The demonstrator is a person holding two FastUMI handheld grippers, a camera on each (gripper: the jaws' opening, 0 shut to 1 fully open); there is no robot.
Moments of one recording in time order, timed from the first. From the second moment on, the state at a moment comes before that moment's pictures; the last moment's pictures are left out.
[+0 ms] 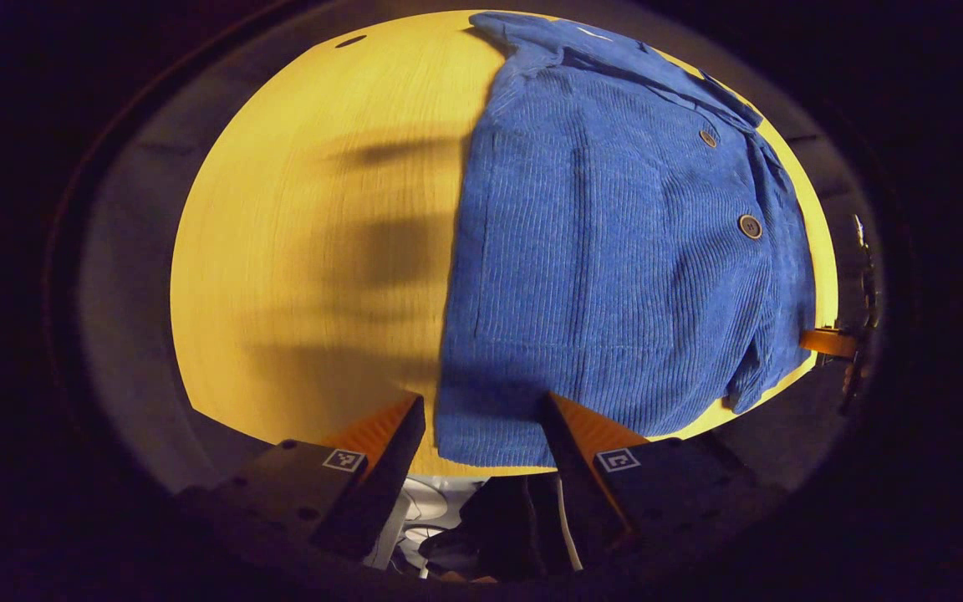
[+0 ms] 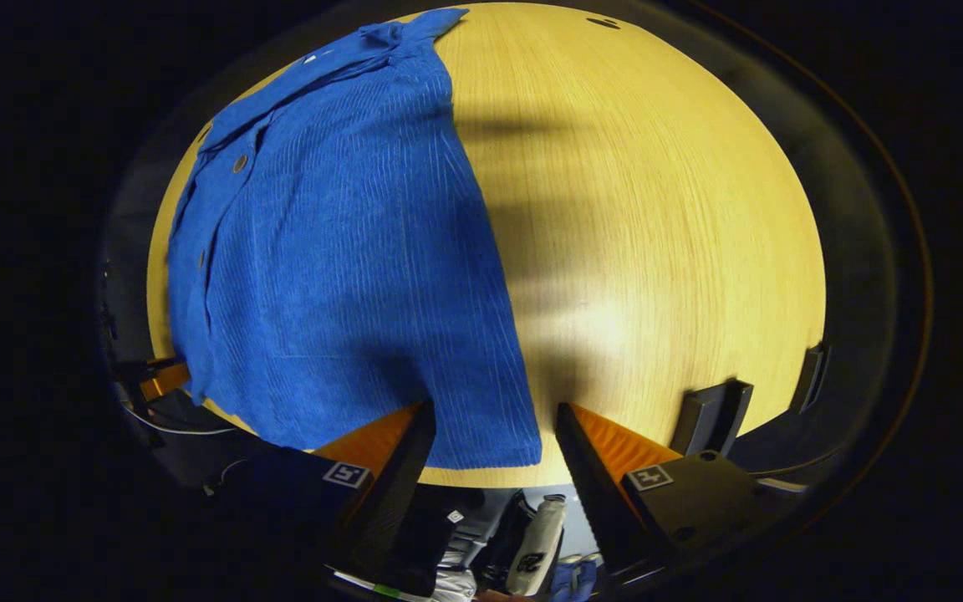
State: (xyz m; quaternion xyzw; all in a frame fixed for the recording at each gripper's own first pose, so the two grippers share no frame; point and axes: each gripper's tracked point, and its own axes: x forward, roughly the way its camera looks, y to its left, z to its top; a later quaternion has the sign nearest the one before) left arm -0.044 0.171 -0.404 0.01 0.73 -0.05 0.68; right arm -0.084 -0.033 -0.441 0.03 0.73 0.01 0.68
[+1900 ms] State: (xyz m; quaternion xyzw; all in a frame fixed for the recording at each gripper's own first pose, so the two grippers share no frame) left arm 0.225 0.168 -0.155 -0.08 0.48 -0.09 0.87; right arm 0.235 -0.001 -0.214 0.11 0.48 0.07 0.87
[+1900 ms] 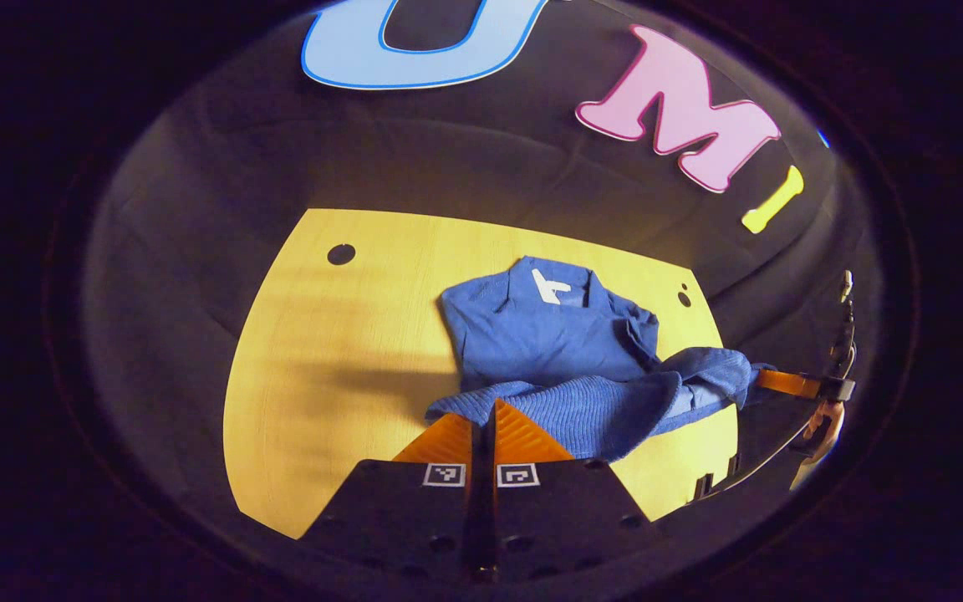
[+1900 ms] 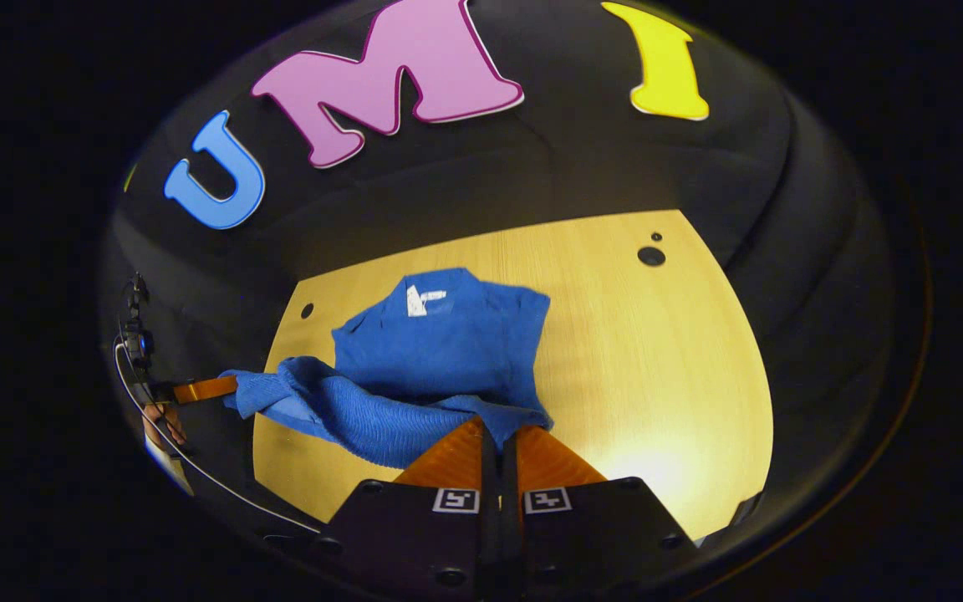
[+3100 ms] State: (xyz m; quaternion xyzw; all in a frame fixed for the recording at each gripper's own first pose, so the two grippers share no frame) left arm 0.436 0.162 -0.259 -0.08 0.44 0.01 0.90; right arm 0.477 0.004 -0.353 0.18 0.40 0.04 0.90
